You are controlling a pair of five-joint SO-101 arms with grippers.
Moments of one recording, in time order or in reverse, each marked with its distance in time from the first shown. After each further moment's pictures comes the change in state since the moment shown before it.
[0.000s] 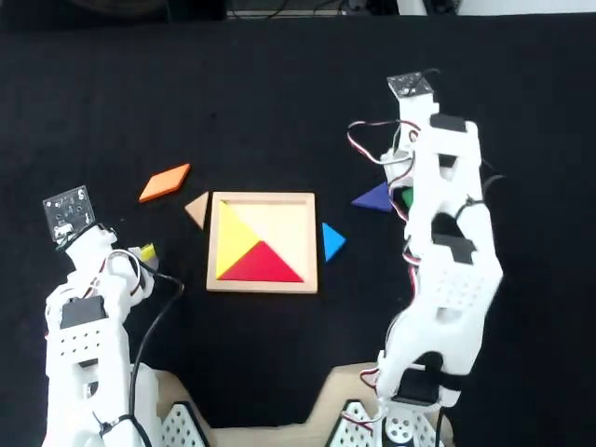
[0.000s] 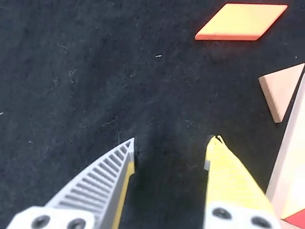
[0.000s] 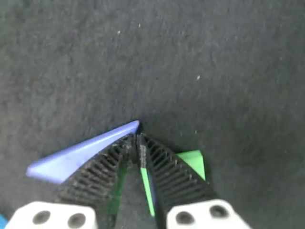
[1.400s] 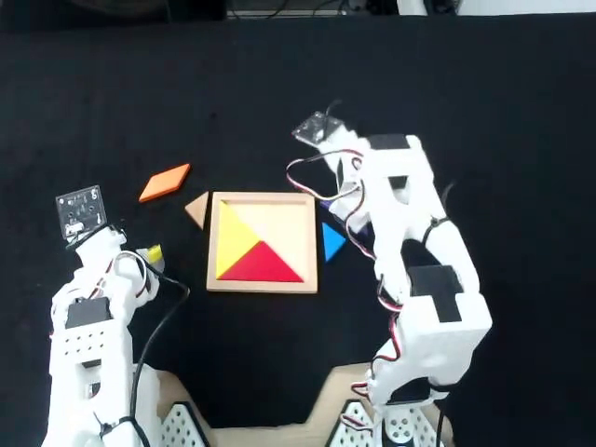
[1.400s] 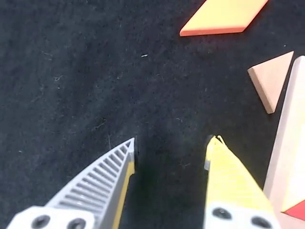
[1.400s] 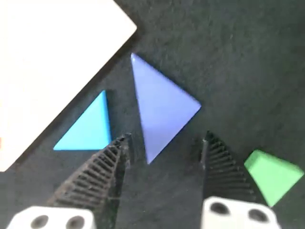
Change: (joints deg) left arm 2.1 0.0 1.2 -1.9 -2.5; right arm -14.3 -22.7 28.0 1.1 22.1
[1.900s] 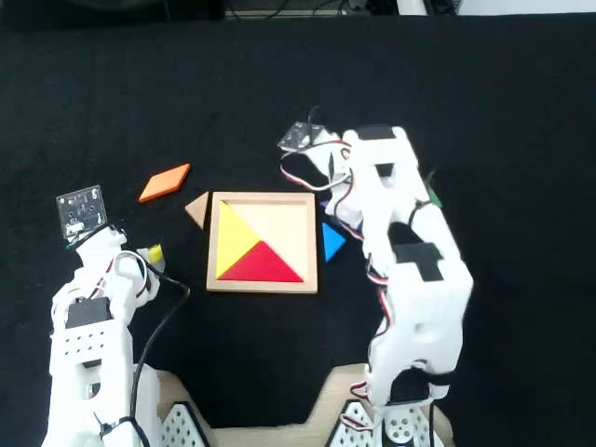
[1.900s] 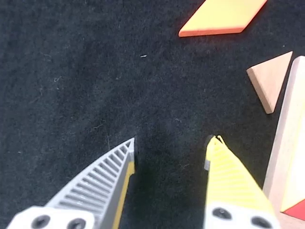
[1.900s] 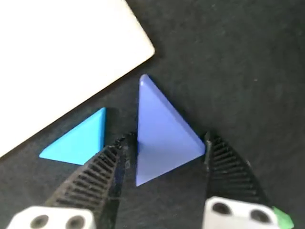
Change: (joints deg) left arm 0.3 0.0 0.0 -0.2 0.0; right arm -1.1 15.3 -15.6 6.9 8.2
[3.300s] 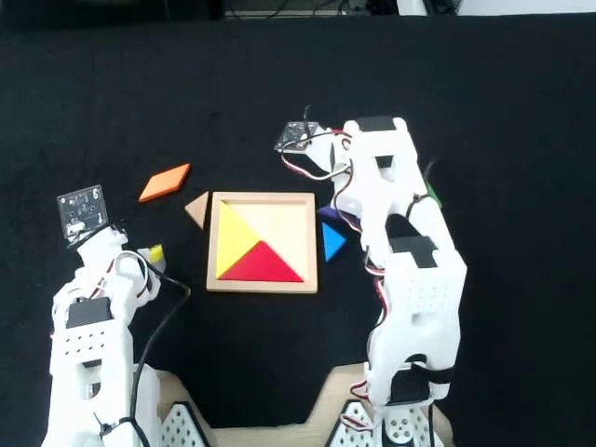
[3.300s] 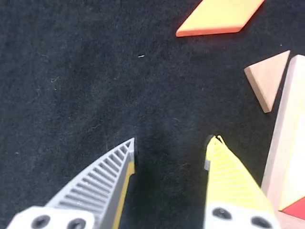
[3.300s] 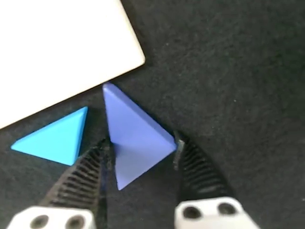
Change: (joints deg) left arm 0.4 0.0 0.0 0.0 0.0; right arm 0.3 3.8 -6.2 0.9 10.0
